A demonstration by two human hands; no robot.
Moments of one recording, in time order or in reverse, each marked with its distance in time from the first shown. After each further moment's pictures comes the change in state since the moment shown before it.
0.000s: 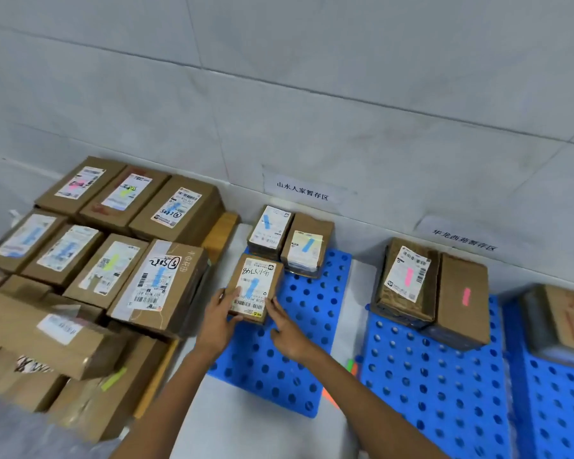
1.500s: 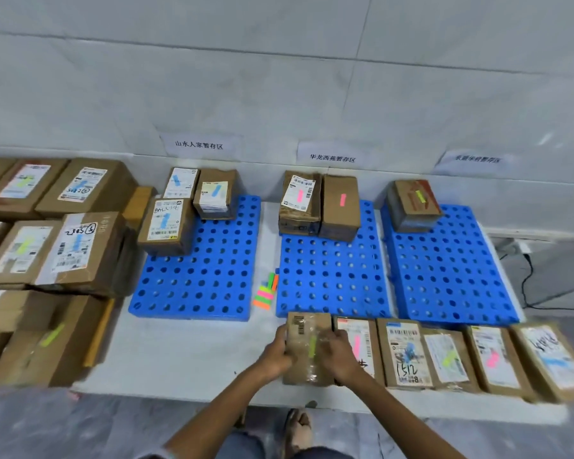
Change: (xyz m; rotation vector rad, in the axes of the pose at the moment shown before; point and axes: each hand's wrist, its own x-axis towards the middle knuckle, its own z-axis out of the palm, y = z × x) left_hand -0.233 0.114 0.173 -0.141 -0.794 -0.164; right_hand -0.291 0.173 0.043 -0.010 0.440 0.432
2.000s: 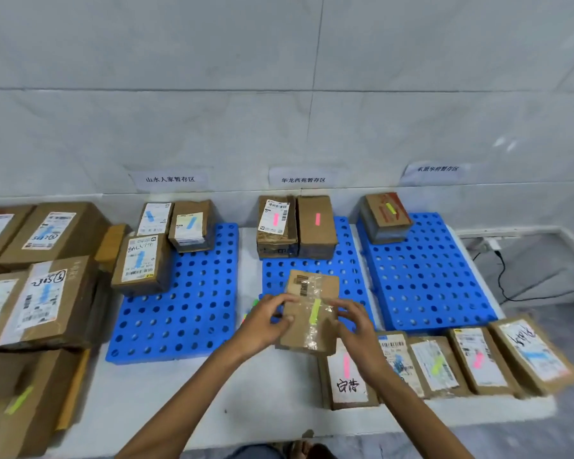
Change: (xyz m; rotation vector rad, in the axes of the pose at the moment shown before) left_hand -0.014 0.103 -0.065 0.123 0.122 0.493; right_hand -0.035 -0.052 -0.100 0.582 0.364 -0.234
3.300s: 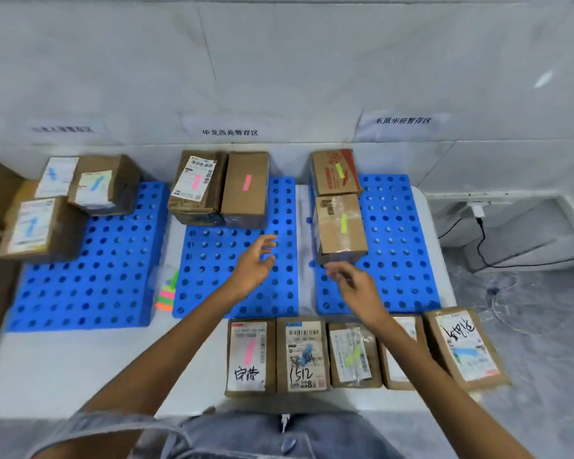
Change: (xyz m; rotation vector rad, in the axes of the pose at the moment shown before) left_hand 0.188 0.069 0.153 -0.073 0.091 -0.202; right_hand 0.122 0.079 -0.219 -0.297 -0.136 0.011
